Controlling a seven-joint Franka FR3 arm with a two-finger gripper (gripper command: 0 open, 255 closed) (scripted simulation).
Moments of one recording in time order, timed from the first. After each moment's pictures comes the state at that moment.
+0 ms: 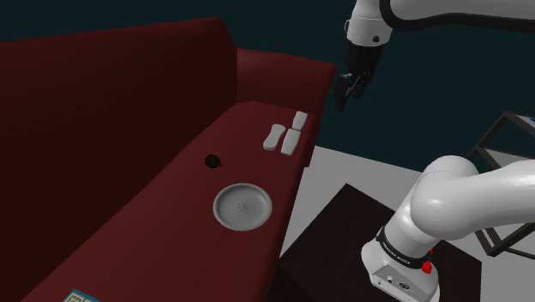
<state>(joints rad) -0.02 -0.83 0.03 -2.39 -0.12 1.55 0.07</state>
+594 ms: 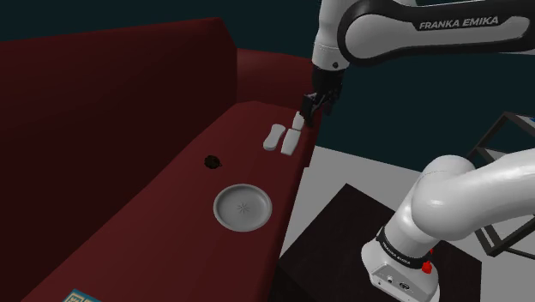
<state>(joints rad) 0.01 -0.69 0.11 -2.46 -0.08 1.78 0.17</state>
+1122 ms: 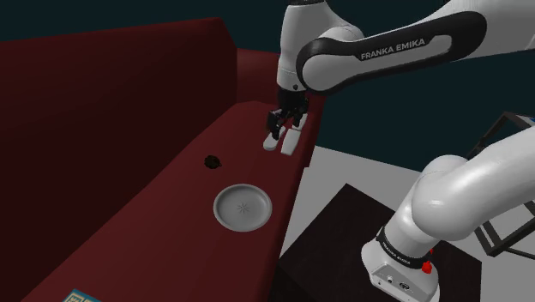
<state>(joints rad) 0.02 -0.46 0.20 -2.44 -0.08 2.04 0.29</state>
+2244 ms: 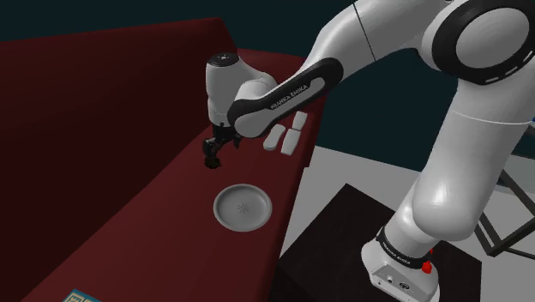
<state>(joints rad) 0.04 0.17 0.33 -2.10 -0.37 2.36 0.66</state>
